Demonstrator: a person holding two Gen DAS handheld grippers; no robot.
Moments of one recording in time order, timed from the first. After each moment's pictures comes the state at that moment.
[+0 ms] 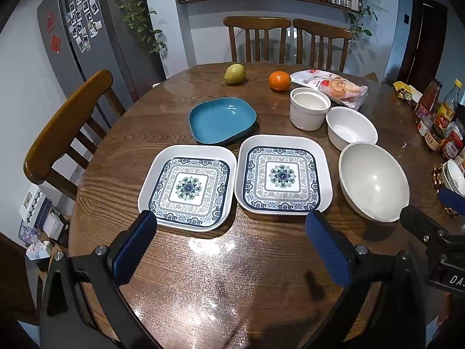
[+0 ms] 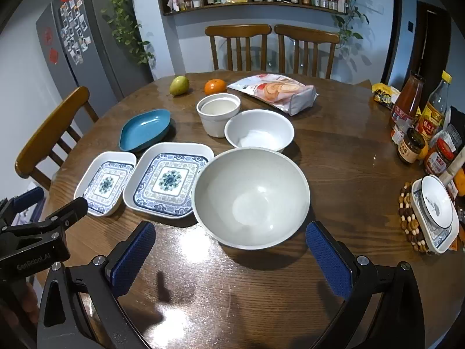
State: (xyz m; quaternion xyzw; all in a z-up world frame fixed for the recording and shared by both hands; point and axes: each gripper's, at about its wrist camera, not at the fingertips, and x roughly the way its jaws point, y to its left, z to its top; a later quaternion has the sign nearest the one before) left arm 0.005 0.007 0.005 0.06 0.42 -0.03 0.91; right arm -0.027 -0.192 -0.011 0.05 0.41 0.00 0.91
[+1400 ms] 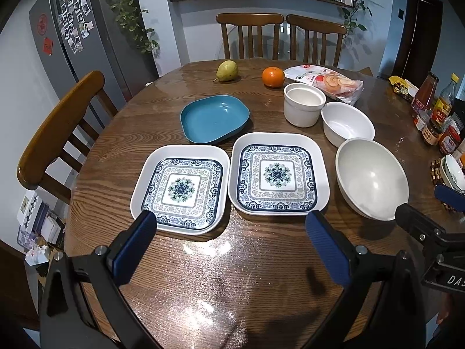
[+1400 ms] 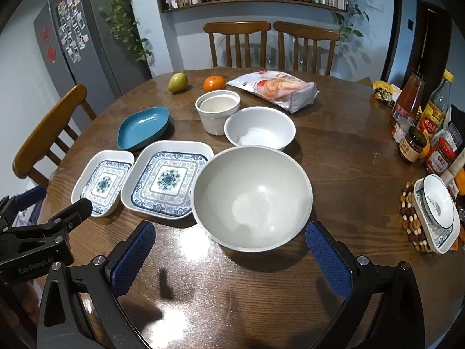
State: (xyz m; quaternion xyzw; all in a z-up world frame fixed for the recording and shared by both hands) left arm 0.011 0.001 0.001 0.06 0.42 -0.05 0.90; right arm -0.022 -0.193 -0.017 0.05 0.41 0.00 0.91
